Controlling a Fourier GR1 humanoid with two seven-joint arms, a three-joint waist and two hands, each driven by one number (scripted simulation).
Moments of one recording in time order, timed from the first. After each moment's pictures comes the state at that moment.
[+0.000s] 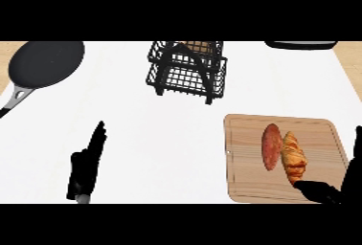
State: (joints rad) left arm 0.03 0.23 -0.26 -1.37 0.11 0.34 0.00; right arm 0.13 -0.41 0.23 -2.06 1.04 -0.05 1.15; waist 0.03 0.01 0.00
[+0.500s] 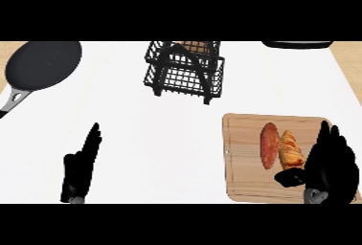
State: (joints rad) left arm 0.06 0.25 -0.23 -1.39 0.12 0.32 0.01; right arm 0.00 -0.24 0.24 -1.87 1.14 0.10 1.17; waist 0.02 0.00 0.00
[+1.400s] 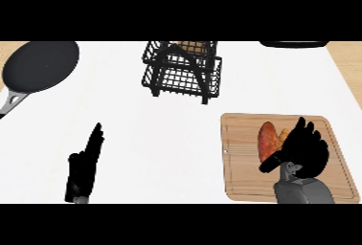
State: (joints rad) left arm 0.06 0.21 -0.22 -1.38 0.08 0.33 0.01; right arm -0.14 -0.02 0.08 -1.64 1.22 0.25 1.13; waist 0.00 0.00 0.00
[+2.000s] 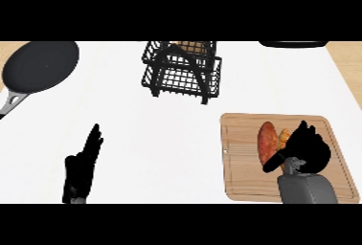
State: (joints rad) left arm 0.07 0.21 -0.20 -1.38 0.08 0.30 -0.01; right arm -0.16 -0.01 -0.01 -1.57 1.20 0.31 1.10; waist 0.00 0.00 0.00
